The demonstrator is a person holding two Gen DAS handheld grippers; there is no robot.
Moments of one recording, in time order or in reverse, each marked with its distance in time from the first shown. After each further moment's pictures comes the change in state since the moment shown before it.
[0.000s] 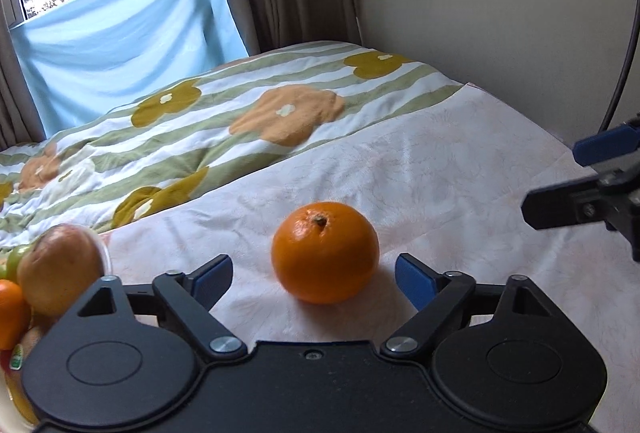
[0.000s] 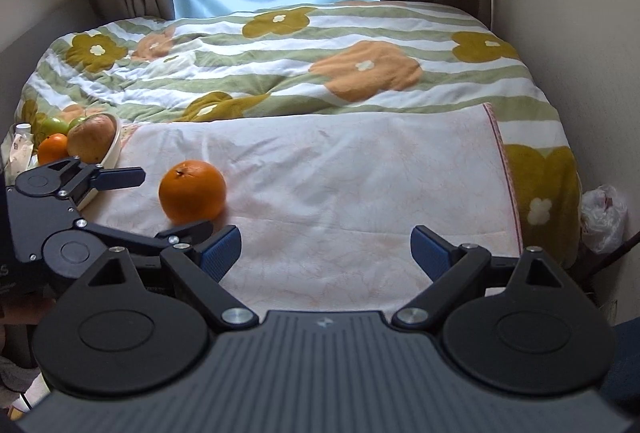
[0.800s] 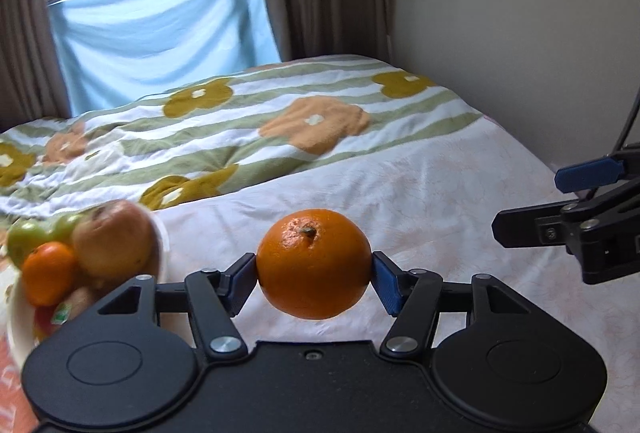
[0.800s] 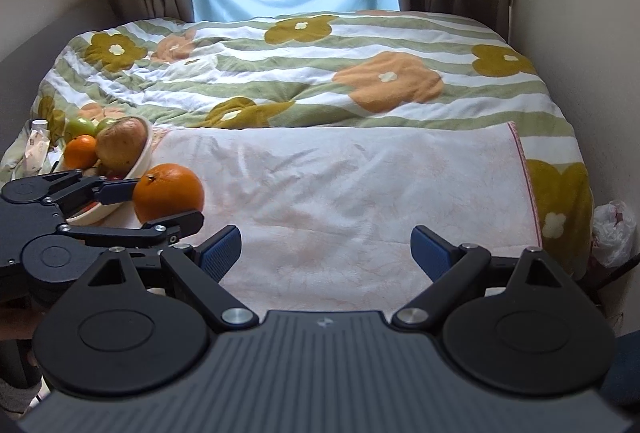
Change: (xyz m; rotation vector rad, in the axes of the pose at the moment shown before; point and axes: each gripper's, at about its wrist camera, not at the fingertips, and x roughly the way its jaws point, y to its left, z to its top) left arm -0.057 0.021 -0.005 -0.128 -0.030 0.056; right arm -0.014 0.031 0.009 -0.043 -0.022 0.046
